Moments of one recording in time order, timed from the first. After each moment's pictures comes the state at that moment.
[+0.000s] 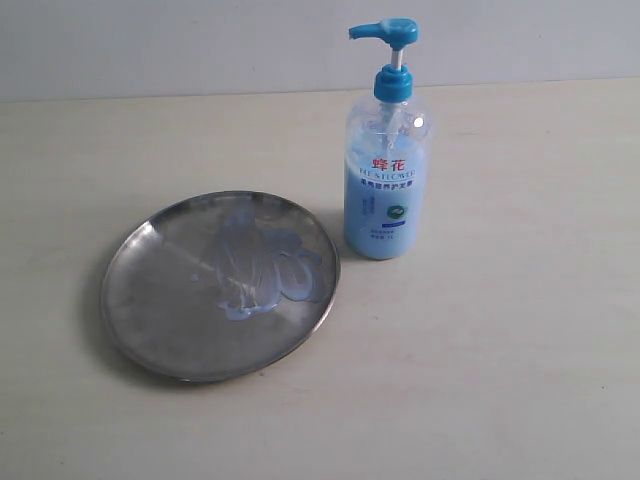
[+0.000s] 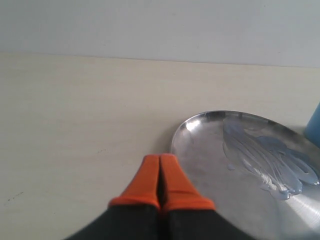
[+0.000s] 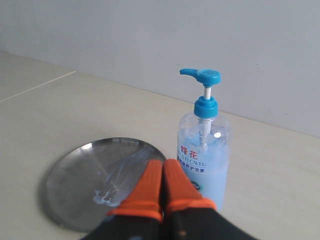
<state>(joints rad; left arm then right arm) -0.22 0.00 0.00 0.13 0.34 -0.24 0.48 0.38 -0.43 0.08 0.36 -0.05</state>
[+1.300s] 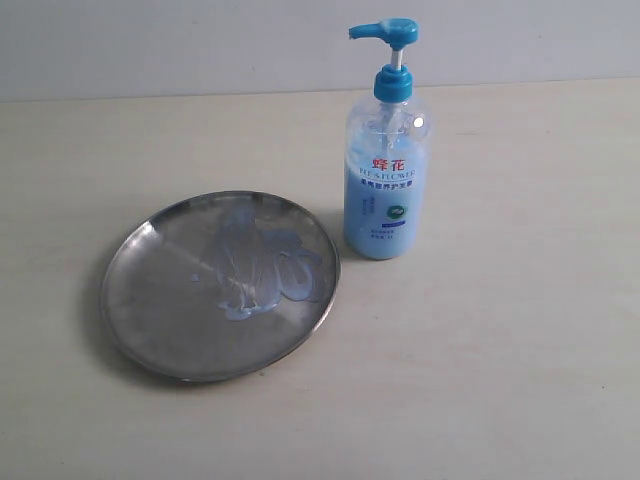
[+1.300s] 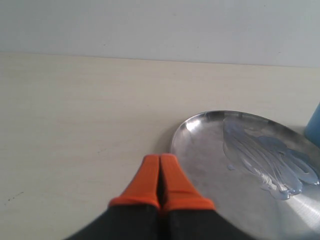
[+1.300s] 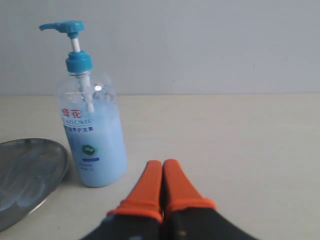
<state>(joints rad) -0.22 0.00 0.00 0.13 0.34 -0.24 0.10 0.01 -0.05 -0.01 0.30 0.09</state>
